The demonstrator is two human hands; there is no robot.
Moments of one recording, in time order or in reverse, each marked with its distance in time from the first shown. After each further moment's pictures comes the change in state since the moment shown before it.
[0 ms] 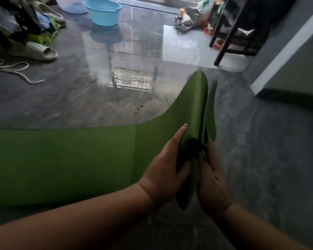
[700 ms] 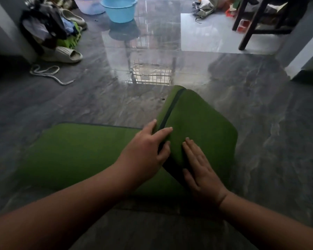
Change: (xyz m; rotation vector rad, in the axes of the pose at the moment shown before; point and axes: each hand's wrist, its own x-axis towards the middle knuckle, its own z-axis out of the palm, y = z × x) left_hand -0.017 -0.019 -0.102 0.628 -0.104 -0.201; right_hand -0.023 0.086 0.027 -0.659 -0.519 -0.306
